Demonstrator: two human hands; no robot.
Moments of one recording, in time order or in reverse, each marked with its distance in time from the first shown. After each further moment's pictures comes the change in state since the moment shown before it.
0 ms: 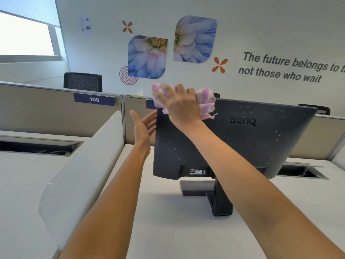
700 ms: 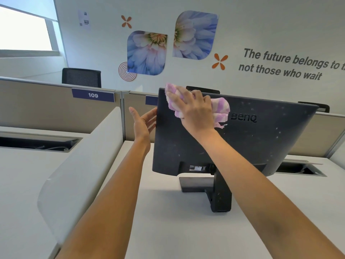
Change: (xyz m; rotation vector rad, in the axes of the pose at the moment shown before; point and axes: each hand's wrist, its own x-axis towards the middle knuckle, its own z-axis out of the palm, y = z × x) left_hand 0.000 -0.004 -0.001 -0.009 -0.018 -0.006; right_hand -0.044 0.017 0.009 0.023 0.054 0.093
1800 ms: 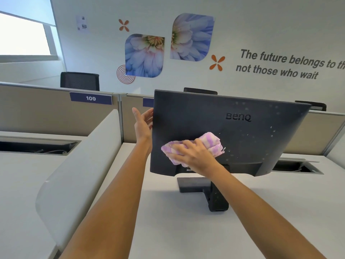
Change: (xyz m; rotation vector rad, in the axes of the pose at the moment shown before) left_hand -0.014 0.004 0.019 0.040 0.079 0.045; right_hand -0.121 -0.010 0.014 0.120 -0.295 -0.528
